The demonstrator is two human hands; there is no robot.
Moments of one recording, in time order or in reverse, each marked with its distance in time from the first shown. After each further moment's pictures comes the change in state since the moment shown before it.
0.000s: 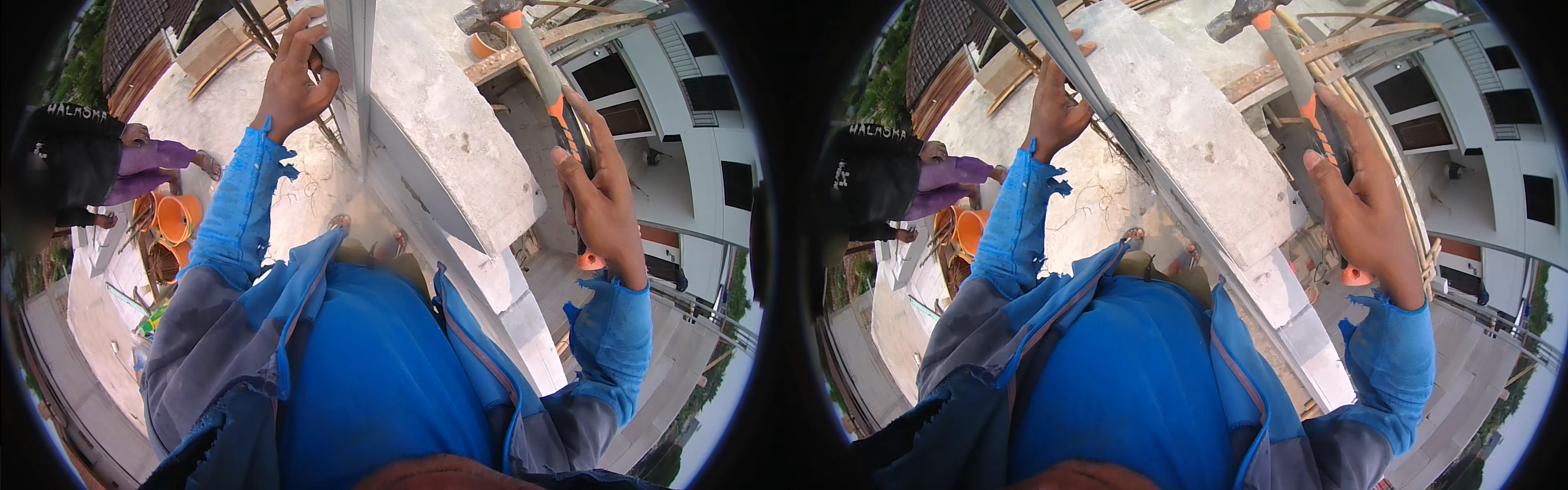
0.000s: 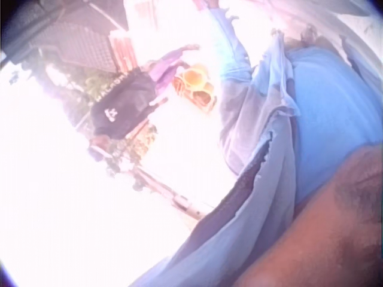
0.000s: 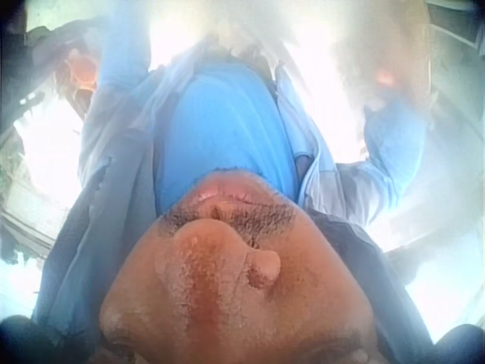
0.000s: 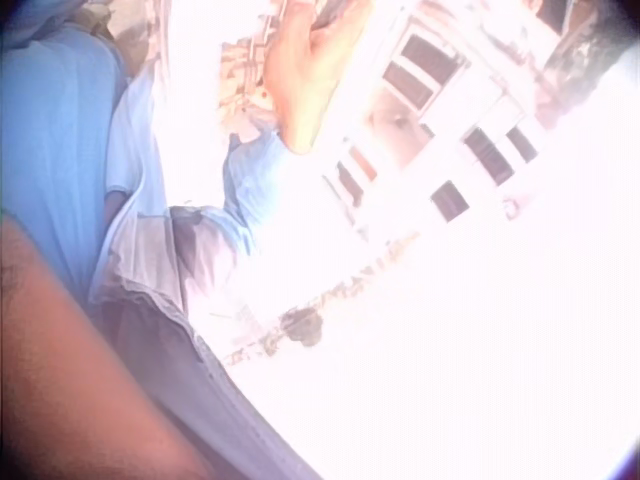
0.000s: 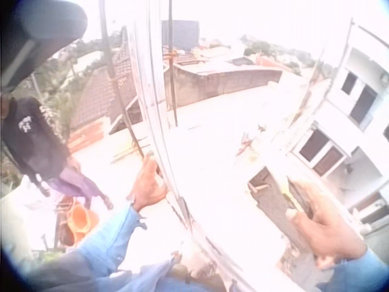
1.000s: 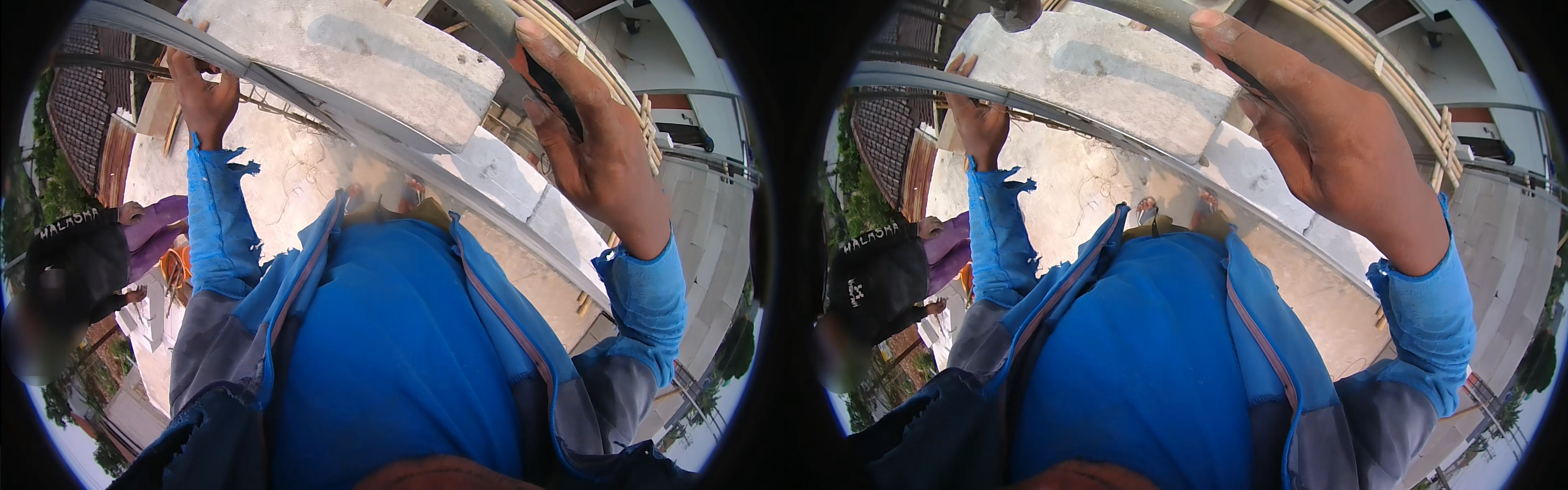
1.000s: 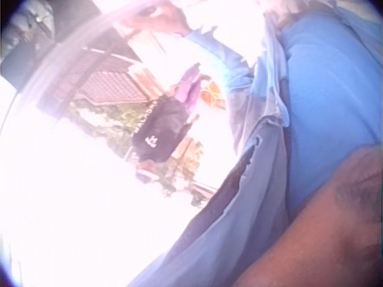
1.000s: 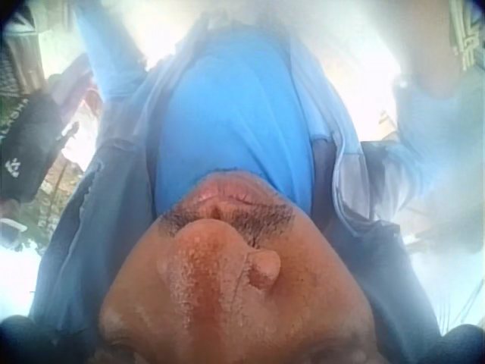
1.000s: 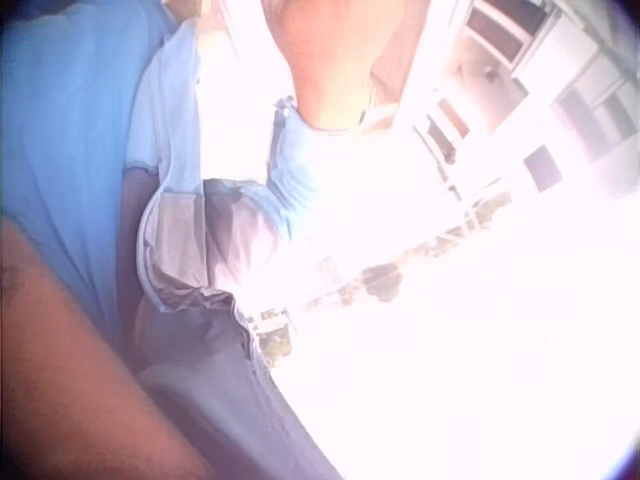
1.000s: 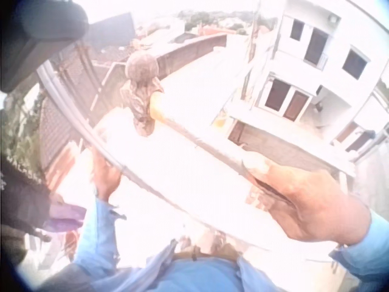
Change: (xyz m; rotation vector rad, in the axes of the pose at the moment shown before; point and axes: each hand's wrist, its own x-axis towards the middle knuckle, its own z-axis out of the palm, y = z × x) left_hand 0.011 0.007 0.004 0.013 0.047 0.226; right_hand -0.090 0.030 0.013 -0.507 0.179 -0.525
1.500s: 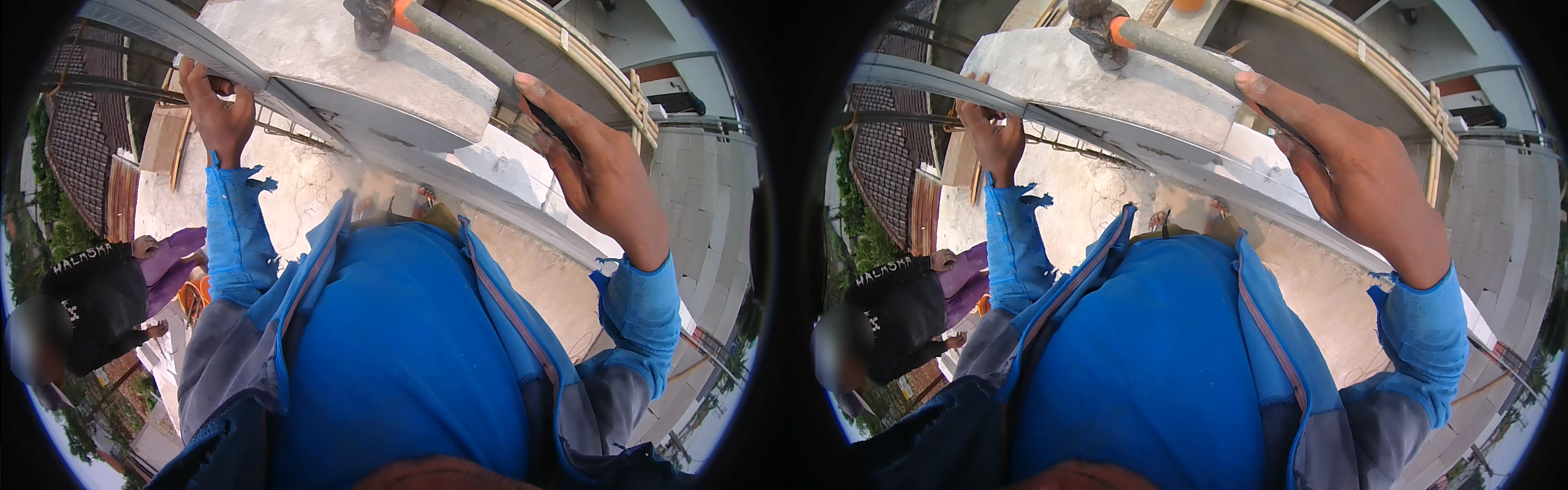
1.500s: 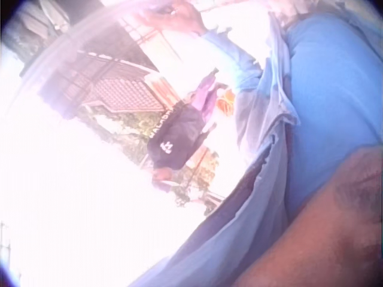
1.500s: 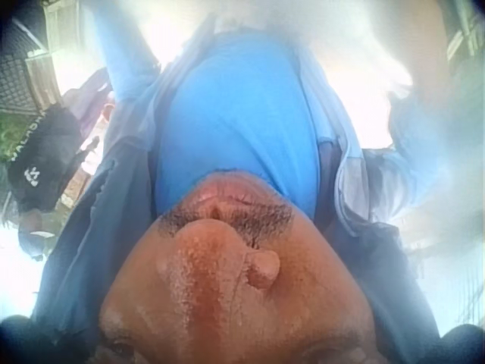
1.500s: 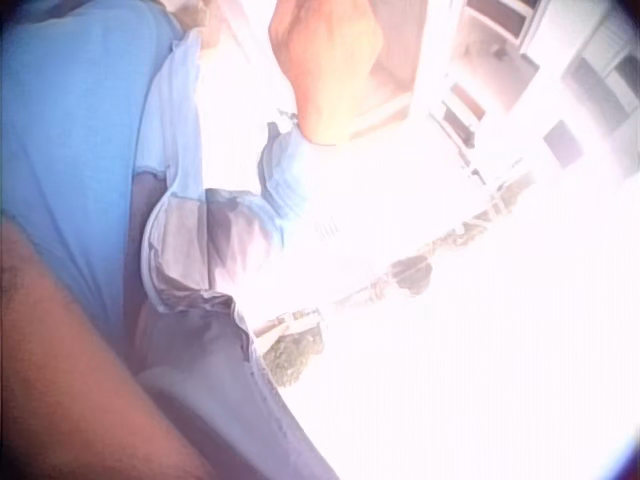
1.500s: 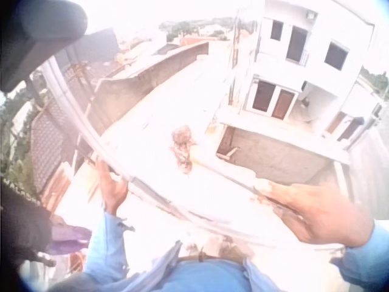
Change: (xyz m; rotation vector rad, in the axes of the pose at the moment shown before) left_hand -0.004 0.003 -0.002 -0.101 -0.023 -0.134; right_hand -0.039 -0.049 -0.003 -0.002 -0.053 0.314
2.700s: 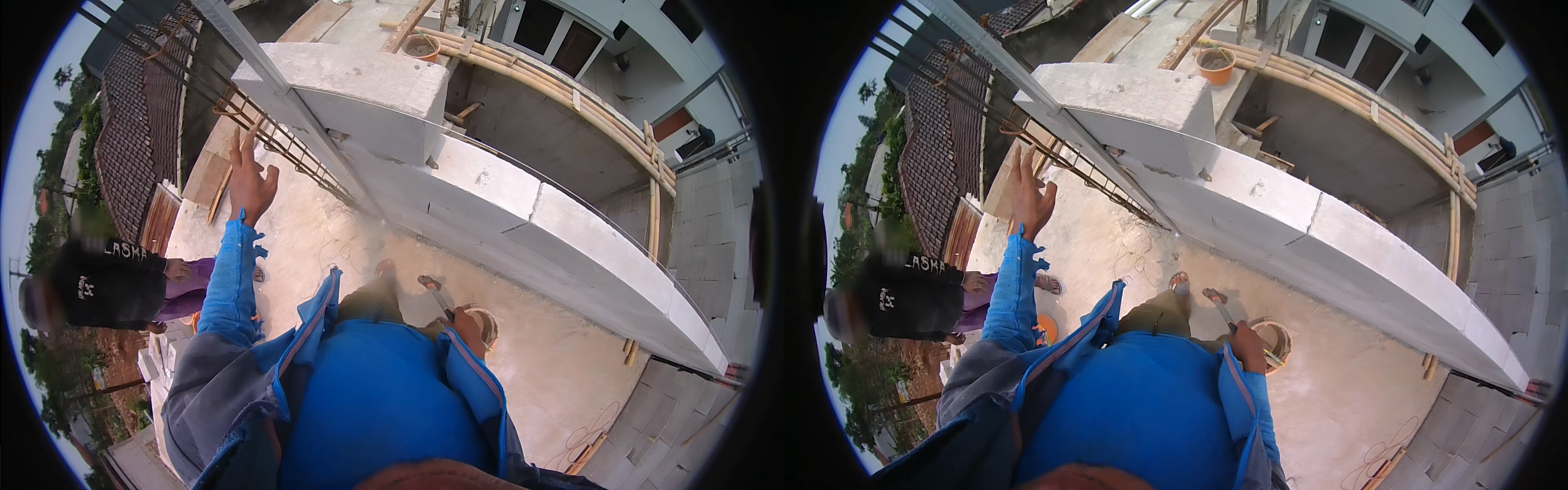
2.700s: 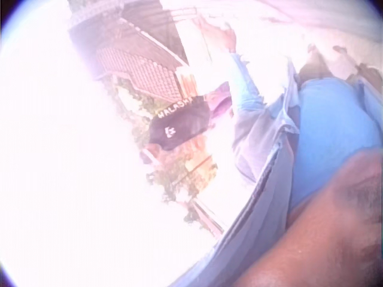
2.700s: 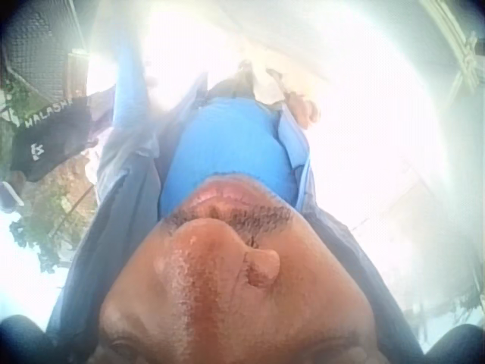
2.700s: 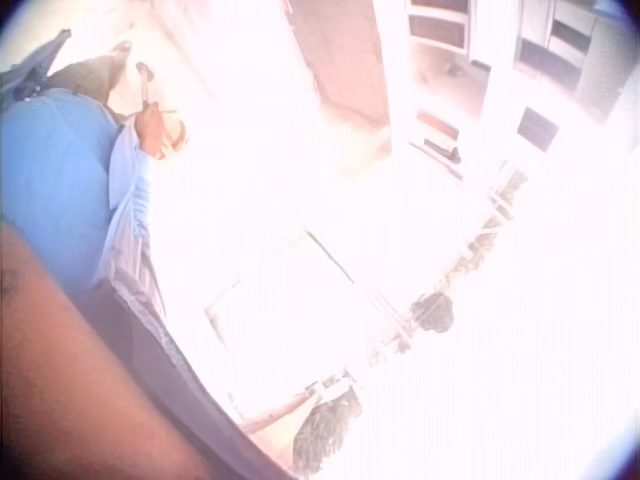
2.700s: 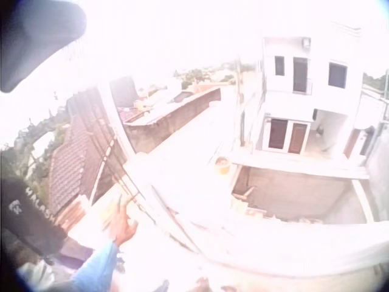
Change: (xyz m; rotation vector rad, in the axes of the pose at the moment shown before) left_hand -0.087 0.043 -0.038 0.269 -0.330 -0.189; right_hand -0.300 0.000 0.425 0.398 -0.369 1.008
